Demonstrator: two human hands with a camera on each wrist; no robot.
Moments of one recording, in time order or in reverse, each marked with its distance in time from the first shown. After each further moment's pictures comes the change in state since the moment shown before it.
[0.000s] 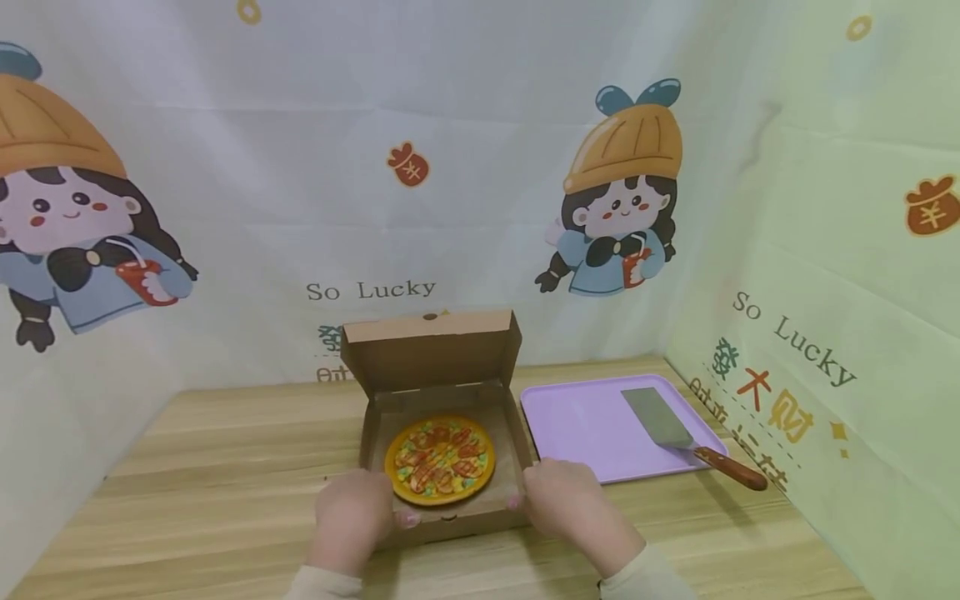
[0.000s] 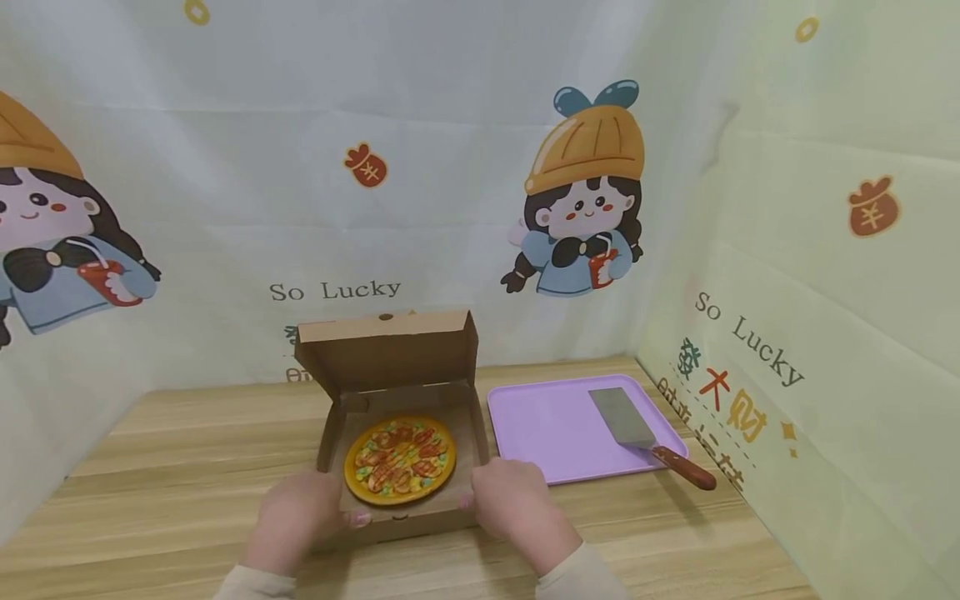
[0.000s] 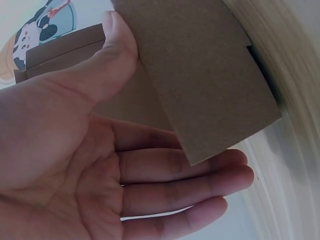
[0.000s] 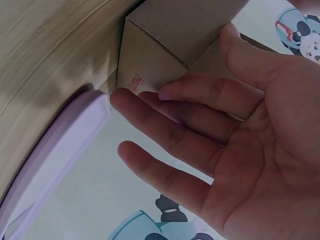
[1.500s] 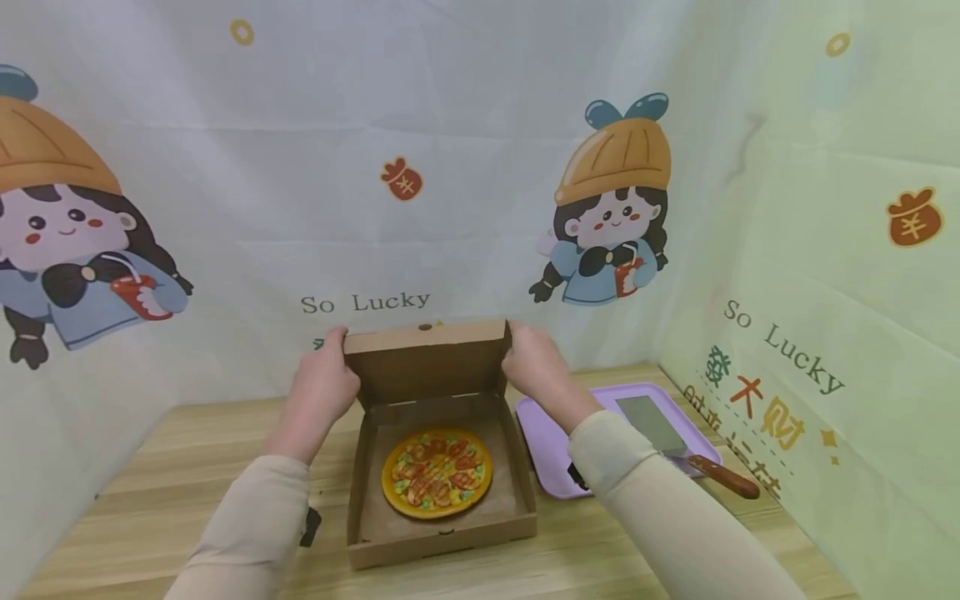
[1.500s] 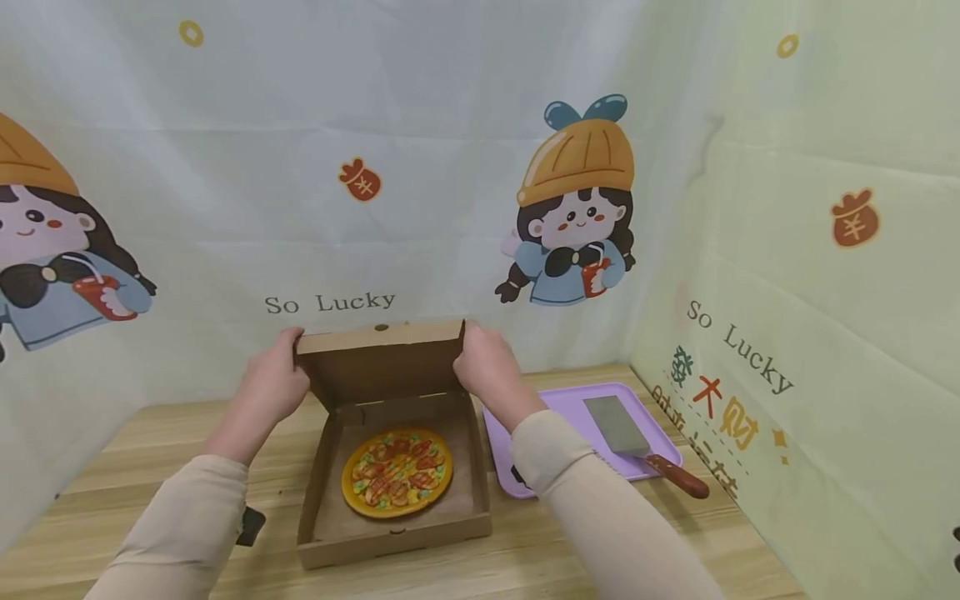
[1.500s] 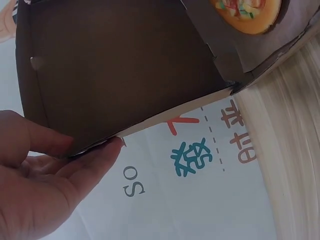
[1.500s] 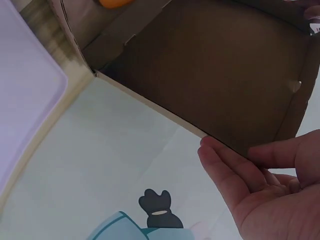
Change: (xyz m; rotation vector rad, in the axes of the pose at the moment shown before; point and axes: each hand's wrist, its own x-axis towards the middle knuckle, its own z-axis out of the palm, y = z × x) left_hand 0.082 -0.038 -0.107 -0.499 0.356 0.014; right_hand 0.116 0.019 -0.099 0.487 0.267 0.146
